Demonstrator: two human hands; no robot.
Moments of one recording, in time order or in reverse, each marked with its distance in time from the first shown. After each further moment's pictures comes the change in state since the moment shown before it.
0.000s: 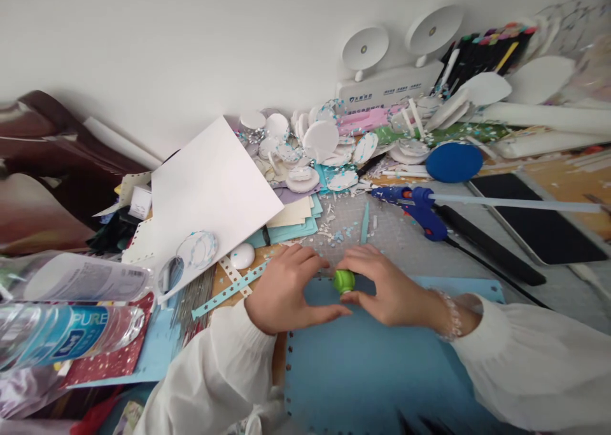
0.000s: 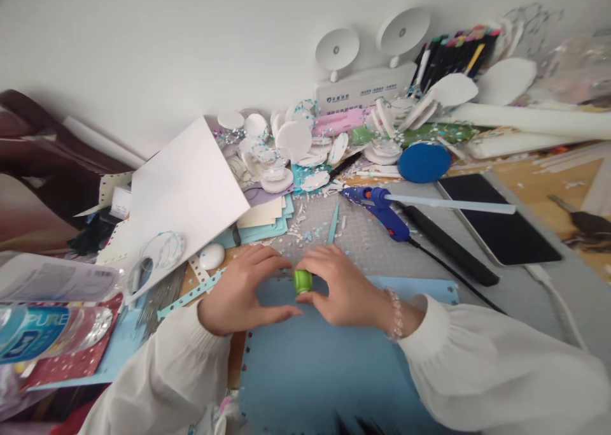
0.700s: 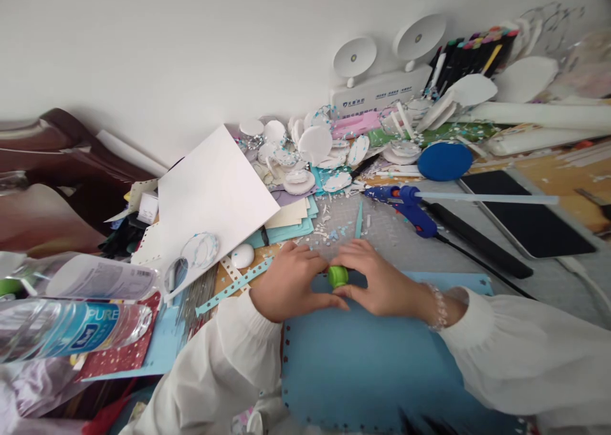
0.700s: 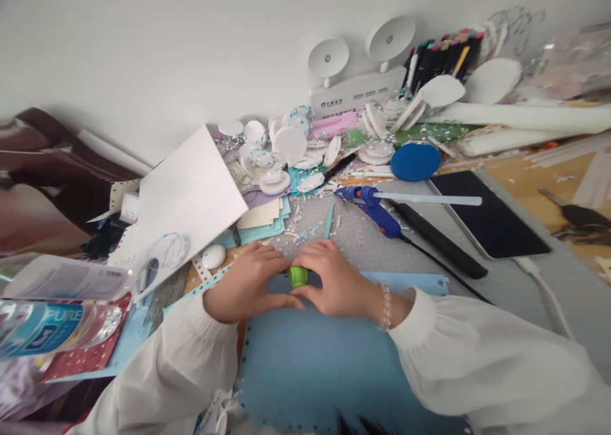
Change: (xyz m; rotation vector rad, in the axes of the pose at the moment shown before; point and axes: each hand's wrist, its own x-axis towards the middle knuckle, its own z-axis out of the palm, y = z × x) left_hand 0.015 0.006 -0.002 0.158 -0.207 0.029; right_hand 0.003 0.001 -0.003 0.002 0.032 -0.033
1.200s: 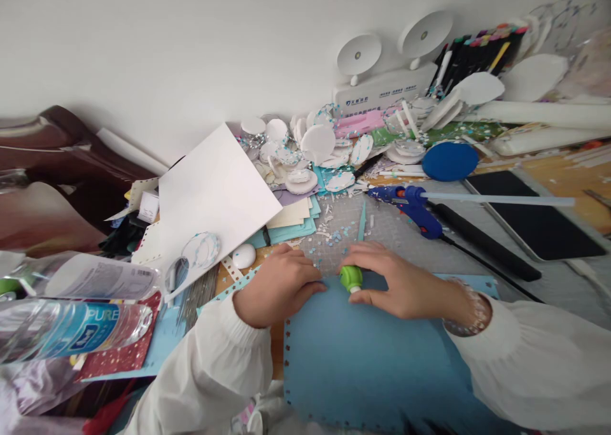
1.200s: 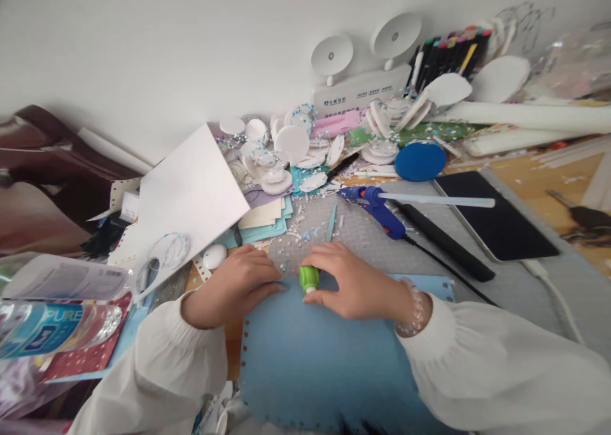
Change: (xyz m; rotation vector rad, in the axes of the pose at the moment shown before) left_hand -0.014 -0.007 -0.017 0.021 -0.034 0.067; right_hand -0.007 0.000 -0.022 -0.028 -0.089 0.017
